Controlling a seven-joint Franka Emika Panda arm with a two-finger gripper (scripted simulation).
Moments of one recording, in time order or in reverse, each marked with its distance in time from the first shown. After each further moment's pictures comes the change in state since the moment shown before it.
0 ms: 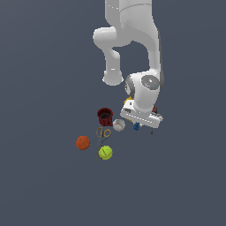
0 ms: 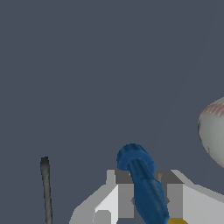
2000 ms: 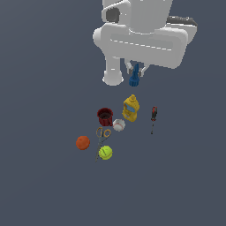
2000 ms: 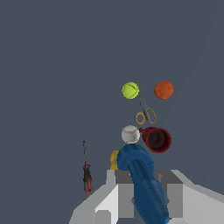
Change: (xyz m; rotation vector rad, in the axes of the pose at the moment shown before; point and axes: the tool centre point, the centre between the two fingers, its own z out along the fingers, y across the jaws) arm 0.072 0.046 -0.352 0.002 0.001 0.001
